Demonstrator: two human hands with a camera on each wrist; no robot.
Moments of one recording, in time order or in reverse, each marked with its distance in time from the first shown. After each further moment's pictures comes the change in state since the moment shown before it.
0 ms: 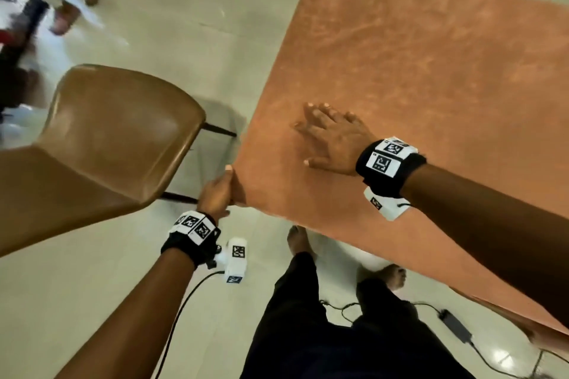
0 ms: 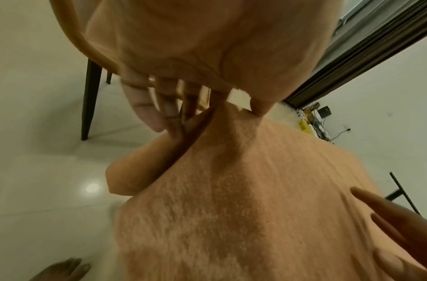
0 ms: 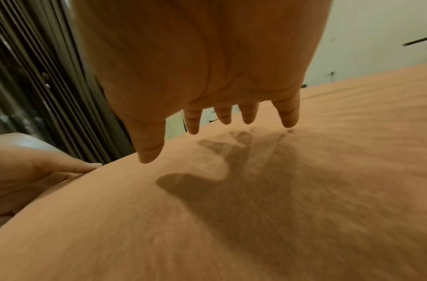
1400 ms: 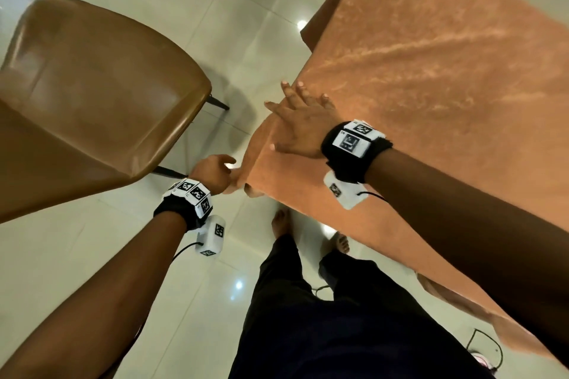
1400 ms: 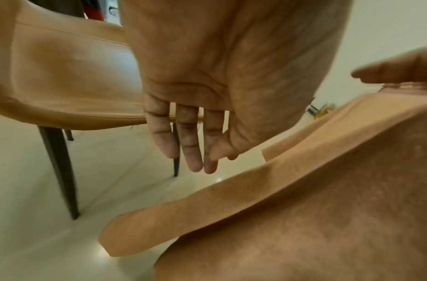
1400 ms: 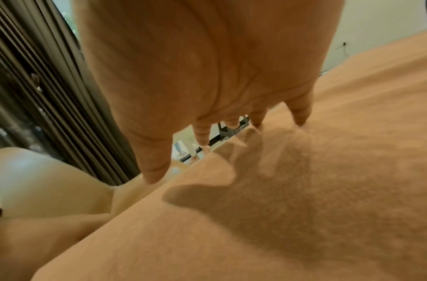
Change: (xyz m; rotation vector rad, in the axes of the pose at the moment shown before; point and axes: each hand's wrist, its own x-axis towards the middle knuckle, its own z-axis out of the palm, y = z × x) left_hand 0.081 -0.014 -0.052 0.637 -0.181 0.257; right_hand 0.094 -0.103 -0.024 -0.035 -0.161 0.043
